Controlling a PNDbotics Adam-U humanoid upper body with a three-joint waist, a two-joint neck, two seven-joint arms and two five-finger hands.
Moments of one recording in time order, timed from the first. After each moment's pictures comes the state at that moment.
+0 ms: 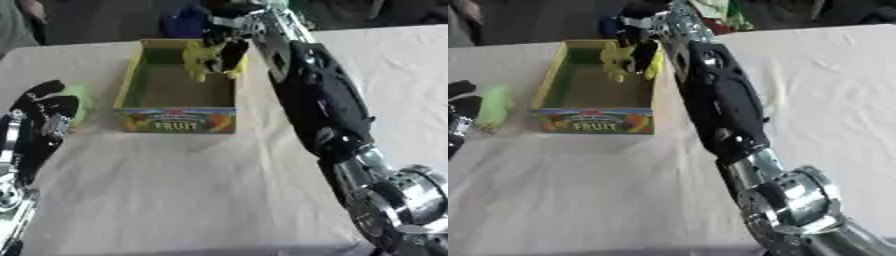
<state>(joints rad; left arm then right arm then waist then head) -0.22 0.39 -0.13 -1.70 0.00 -0.04 0.22 -1.20 0.12 -0.11 -0.80 1.37 -0.25 0.62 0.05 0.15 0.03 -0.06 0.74</state>
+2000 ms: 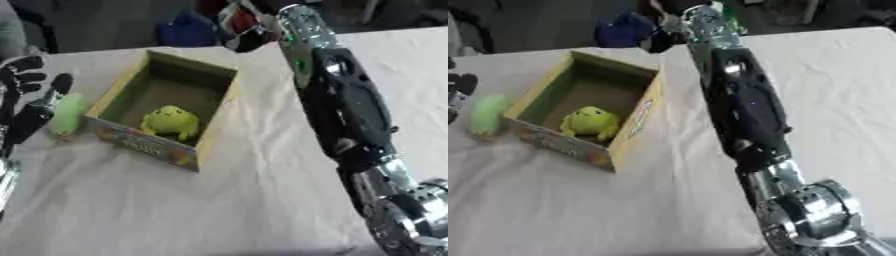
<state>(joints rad) -0.39 0.56 -0.08 -1.51 -0.15 0.04 0.25 -1.19 -0.08 -0.11 -0.87 1.43 -0.27 0.18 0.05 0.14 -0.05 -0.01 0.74</state>
